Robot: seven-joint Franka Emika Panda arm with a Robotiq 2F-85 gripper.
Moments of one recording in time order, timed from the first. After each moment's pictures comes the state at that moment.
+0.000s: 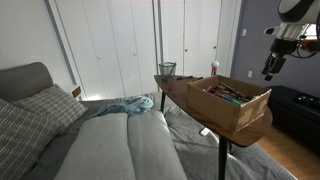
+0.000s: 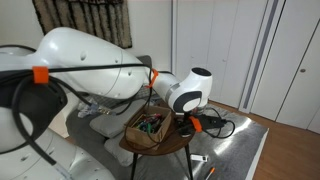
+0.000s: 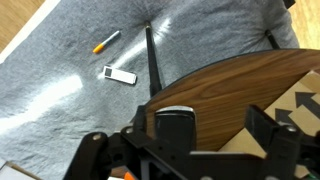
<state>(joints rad) 0.01 -0.37 -0.44 -2.45 0.02 2.24 -1.17</state>
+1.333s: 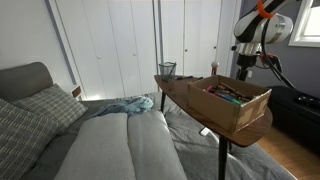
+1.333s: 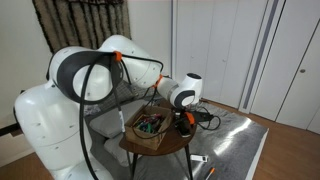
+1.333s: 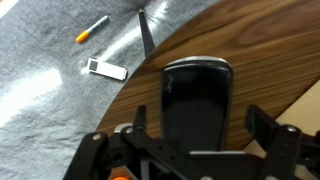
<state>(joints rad) -0.03 -0.03 -0.22 -2.29 0.15 2.32 -1.12</state>
